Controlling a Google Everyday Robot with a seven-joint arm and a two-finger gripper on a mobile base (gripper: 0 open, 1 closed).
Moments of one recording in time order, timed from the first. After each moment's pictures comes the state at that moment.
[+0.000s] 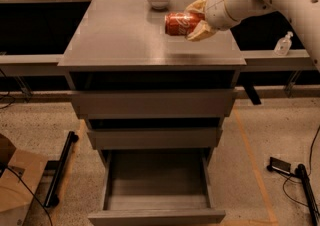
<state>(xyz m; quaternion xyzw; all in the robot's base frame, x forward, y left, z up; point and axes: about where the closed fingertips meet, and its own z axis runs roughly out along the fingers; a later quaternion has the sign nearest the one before) 0.729 -0.107 0.931 -0.71 0.55 -0.06 0.43</state>
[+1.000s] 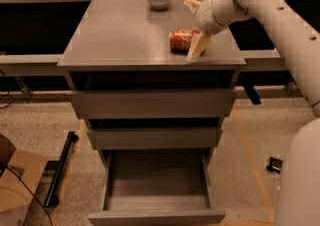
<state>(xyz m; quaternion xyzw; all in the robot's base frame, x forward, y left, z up) 0.781 -0.097 0.888 -0.70 0.57 -0.05 0.42</state>
